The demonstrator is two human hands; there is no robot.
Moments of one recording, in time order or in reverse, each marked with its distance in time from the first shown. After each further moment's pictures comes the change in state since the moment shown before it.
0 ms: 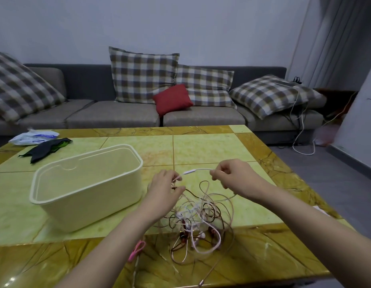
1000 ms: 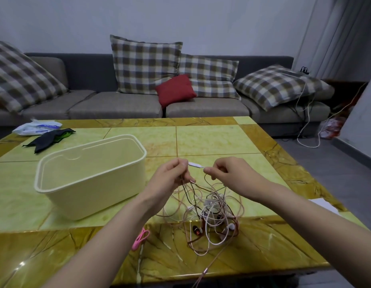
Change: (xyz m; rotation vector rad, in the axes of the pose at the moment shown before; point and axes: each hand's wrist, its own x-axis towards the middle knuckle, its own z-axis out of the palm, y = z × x) left_hand -0.010 0.013 -0.014 -0.980 -0.184 -0.112; right_hand -0.001 0.000 0.017 -0.087 -0.063 -0.112
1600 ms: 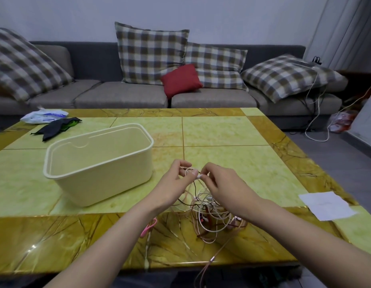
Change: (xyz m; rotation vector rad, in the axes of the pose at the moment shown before) left_hand -0.013 -0.025 -0.007 0.469 0.044 -0.078; right_hand -0.012 -0.008 0.055 -0.076 0.056 -0.109
